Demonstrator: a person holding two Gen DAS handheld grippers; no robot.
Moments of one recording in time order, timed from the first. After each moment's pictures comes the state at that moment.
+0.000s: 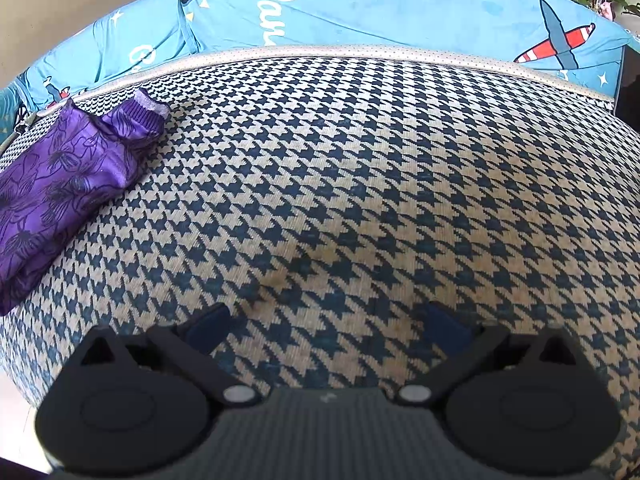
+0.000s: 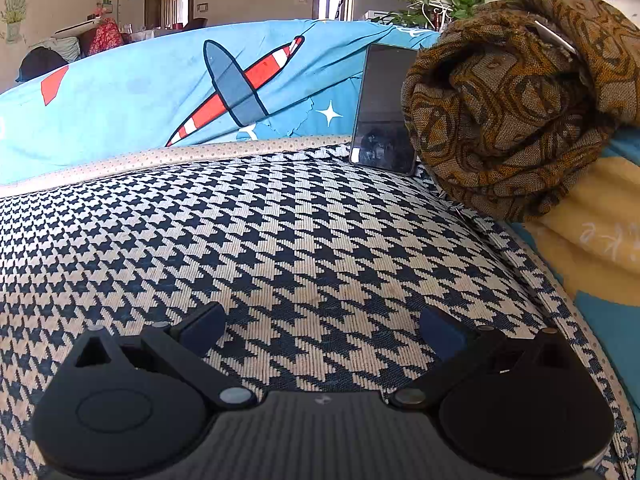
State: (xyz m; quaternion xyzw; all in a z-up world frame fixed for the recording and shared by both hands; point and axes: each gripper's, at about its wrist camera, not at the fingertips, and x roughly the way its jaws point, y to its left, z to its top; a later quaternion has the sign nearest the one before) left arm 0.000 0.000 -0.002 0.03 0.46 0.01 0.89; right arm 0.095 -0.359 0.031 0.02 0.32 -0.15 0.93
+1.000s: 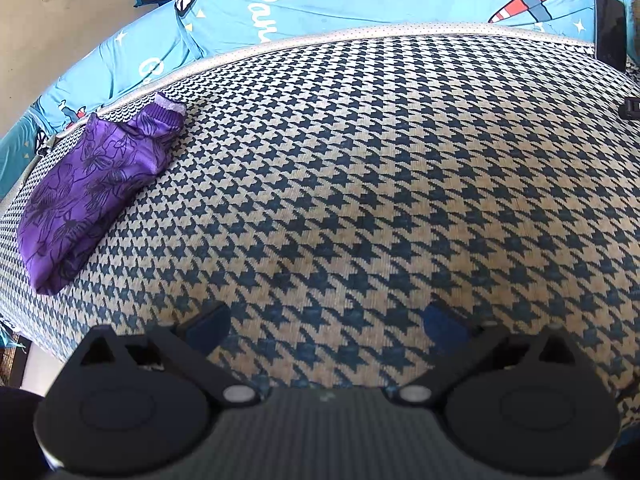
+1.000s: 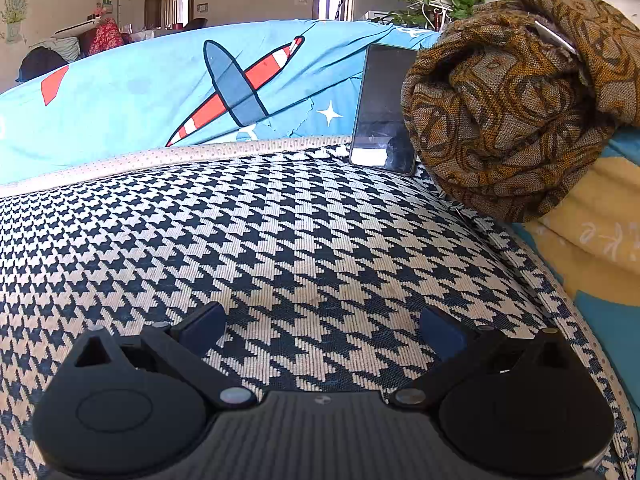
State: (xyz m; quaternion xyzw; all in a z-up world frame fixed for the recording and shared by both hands) left arm -0.053 -0.021 0.039 0.10 0.49 0.01 0.87; right arm 0.095 -0.359 0.031 0.02 0.32 -0.15 0.93
